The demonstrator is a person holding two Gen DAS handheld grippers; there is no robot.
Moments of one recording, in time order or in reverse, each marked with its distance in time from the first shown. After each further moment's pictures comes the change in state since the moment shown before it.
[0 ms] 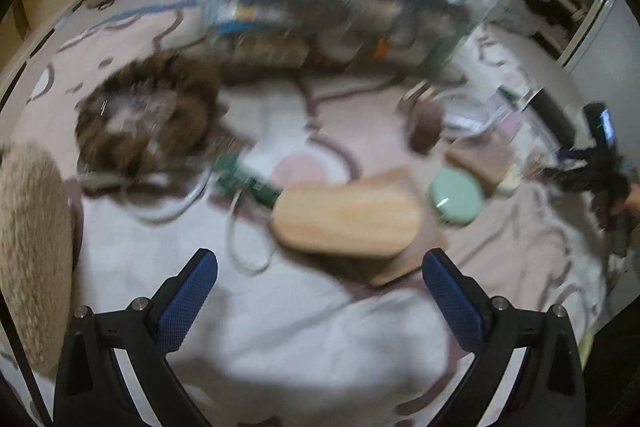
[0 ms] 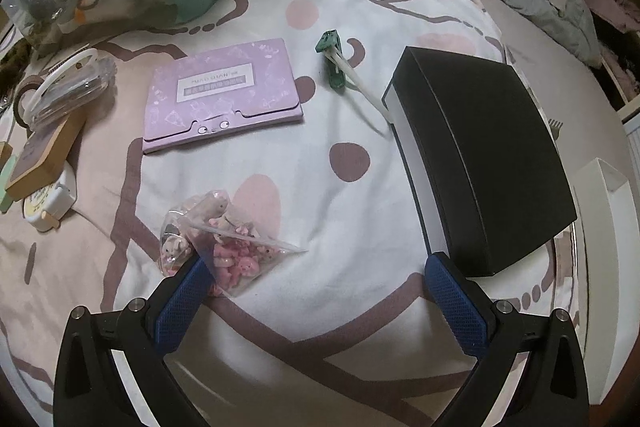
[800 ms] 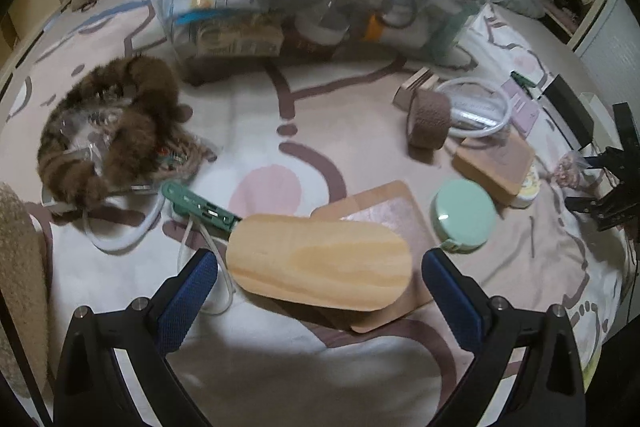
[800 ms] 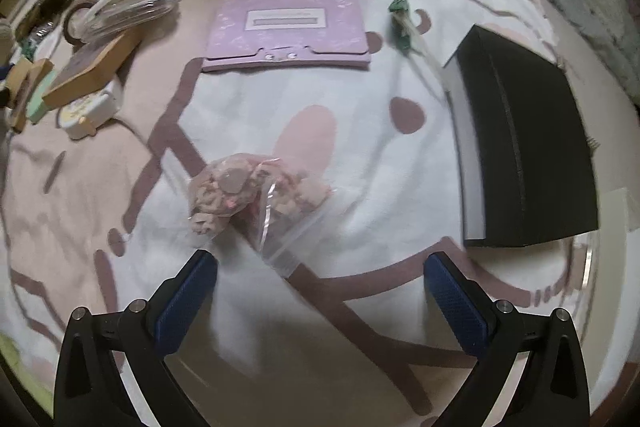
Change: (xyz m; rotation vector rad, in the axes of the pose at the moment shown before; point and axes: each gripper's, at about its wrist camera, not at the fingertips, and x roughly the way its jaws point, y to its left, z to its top) left arm 0.041 -0.019 0.012 0.015 0.082 0.050; right arm 0.006 0.013 -0.005 -0.190 0.131 0.136
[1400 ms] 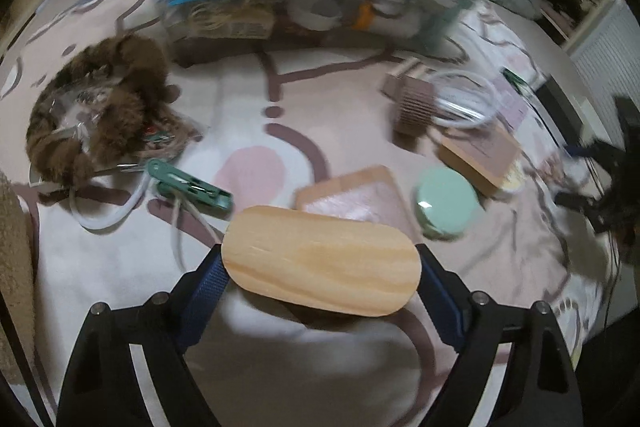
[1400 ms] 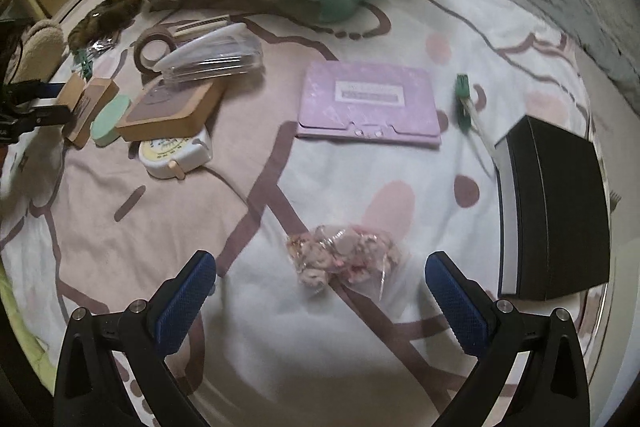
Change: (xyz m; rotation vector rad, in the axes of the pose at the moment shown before) left arm -0.011 -0.008 -0.007 -0.002 0.045 -0.067; right arm -0.023 0.038 0.017 -0.094 -0.147 0.089
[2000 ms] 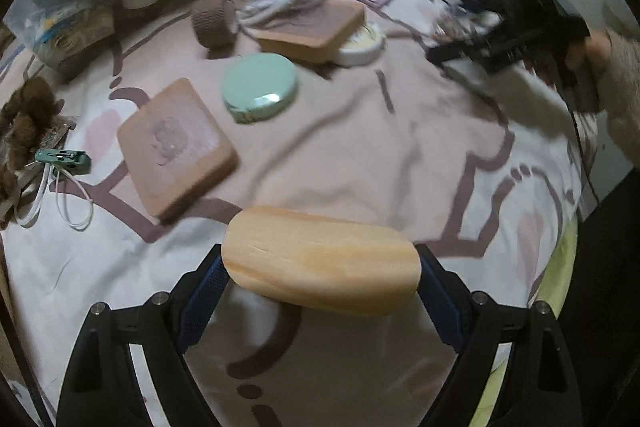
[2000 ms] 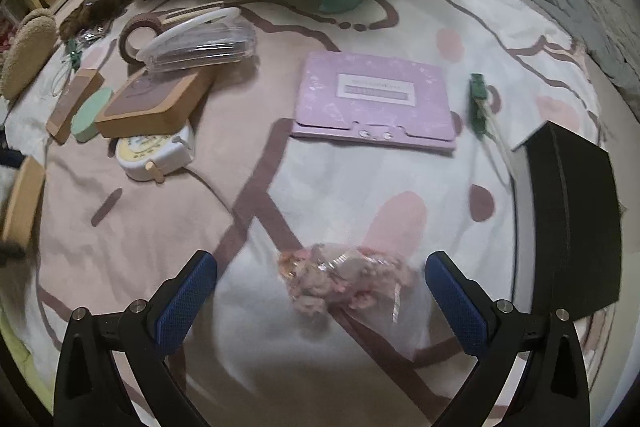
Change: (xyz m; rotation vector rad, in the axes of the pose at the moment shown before) left arm 0.002 -0.097 -0.061 0.317 0.144 -0.072; right arm 0.012 -0.006 -0.003 -0.024 0.007 0.000
